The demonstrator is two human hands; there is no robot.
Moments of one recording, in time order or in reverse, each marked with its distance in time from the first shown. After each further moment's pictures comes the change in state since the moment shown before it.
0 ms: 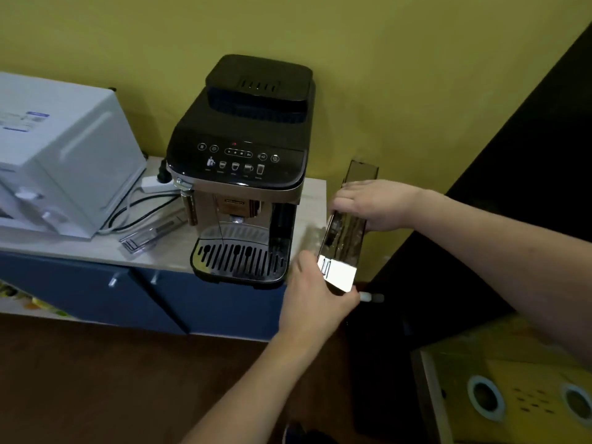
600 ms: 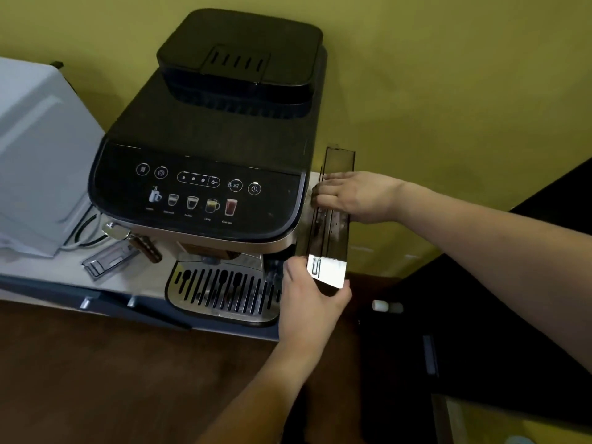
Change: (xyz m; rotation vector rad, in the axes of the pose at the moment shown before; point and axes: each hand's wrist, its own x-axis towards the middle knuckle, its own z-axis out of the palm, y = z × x) left_hand 0.127 -0.043 0.061 -0.046 0.157 -0.172; right_hand 0.111 0.103 0.079 -0.091 -0.006 -0.109
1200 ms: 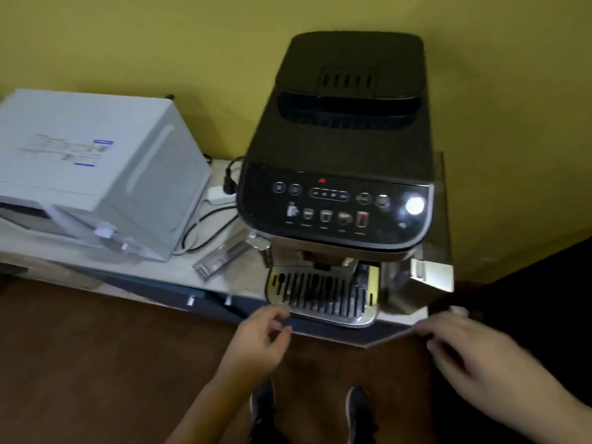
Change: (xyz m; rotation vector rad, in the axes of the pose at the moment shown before) left_hand 0.002 -0.126 -0.216 0.202 -0.357 -0.101; right_hand -0.067 -0.221 -0.047 0.867 0.246 0.600
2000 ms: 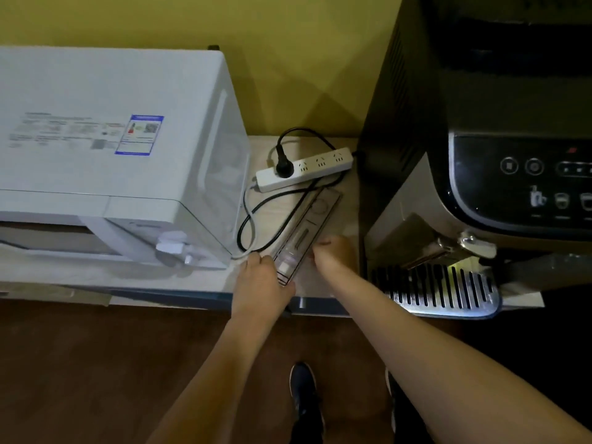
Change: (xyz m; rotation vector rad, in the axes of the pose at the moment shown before) left_hand 0.136 -0.140 -0.141 0.541 0.111 0.009; right_hand 0.330 -0.205 0.234 0.784 0.180 0.990
